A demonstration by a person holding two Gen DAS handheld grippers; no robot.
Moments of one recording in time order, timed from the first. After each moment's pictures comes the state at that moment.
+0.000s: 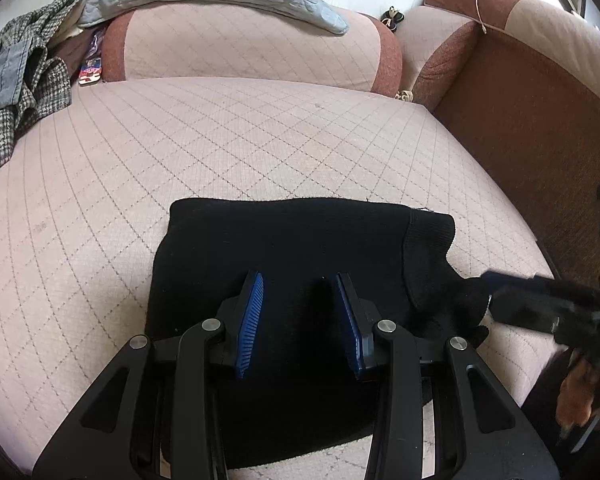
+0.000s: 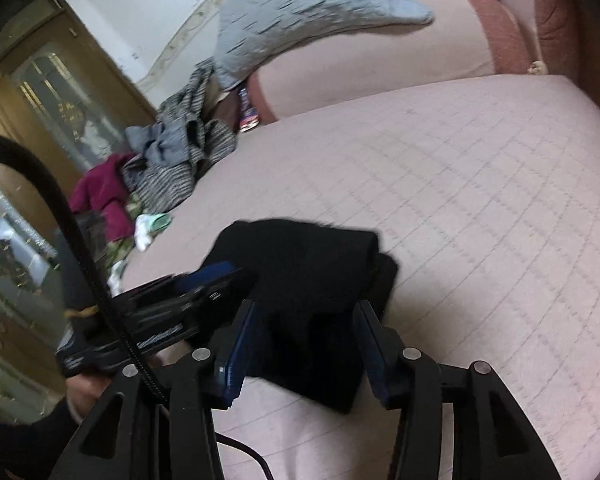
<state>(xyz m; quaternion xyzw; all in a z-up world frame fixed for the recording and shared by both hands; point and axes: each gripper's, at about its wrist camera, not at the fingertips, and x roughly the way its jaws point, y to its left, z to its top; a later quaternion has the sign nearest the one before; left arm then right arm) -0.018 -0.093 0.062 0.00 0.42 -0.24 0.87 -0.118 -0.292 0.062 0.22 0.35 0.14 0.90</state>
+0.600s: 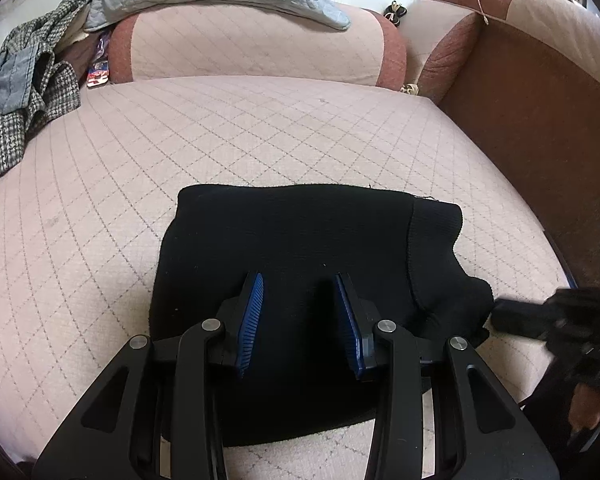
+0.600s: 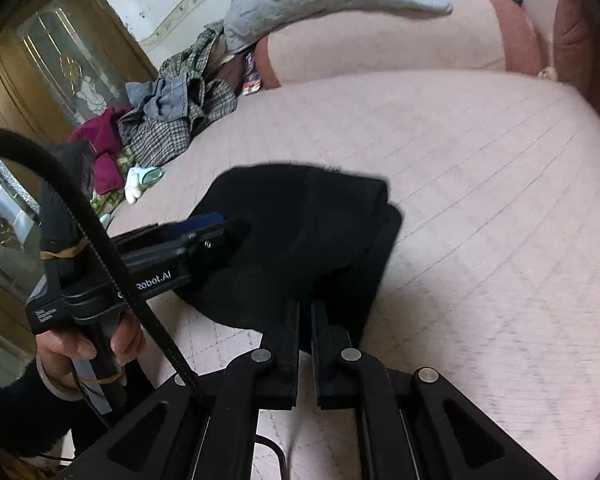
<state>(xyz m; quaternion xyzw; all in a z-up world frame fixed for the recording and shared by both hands) -0.032 -0.097 0.063 0.02 0.43 -0.22 0.88 -0.141 -0.262 0.052 0.15 0.39 0.11 0.90</state>
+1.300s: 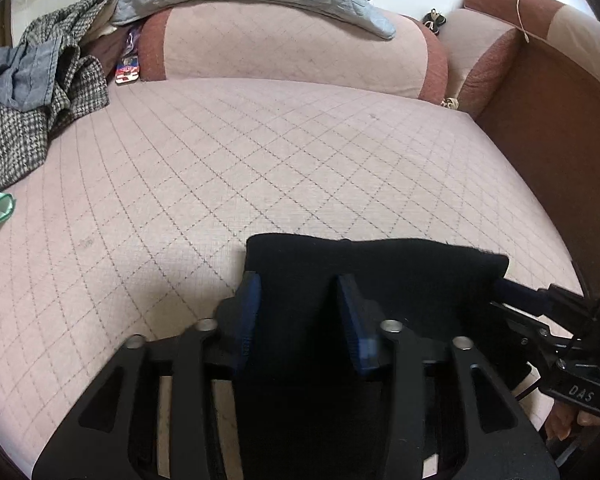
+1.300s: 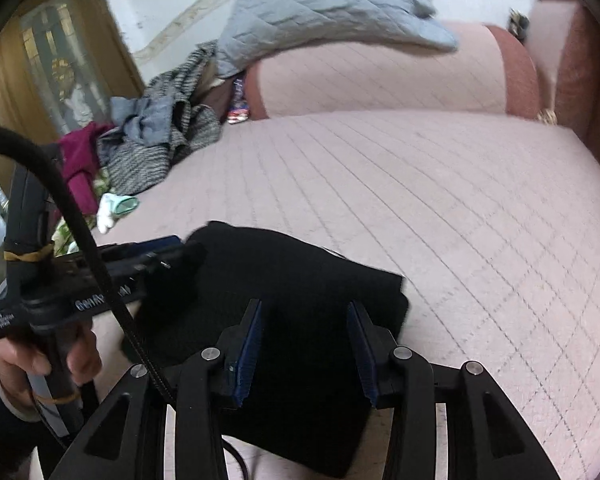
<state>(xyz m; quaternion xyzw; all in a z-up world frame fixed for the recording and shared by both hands) 0.017 -0.069 0.065 0.01 0.43 -0.18 0.88 -0.086 -0.259 0.050 0.13 0.35 0.07 0.93</state>
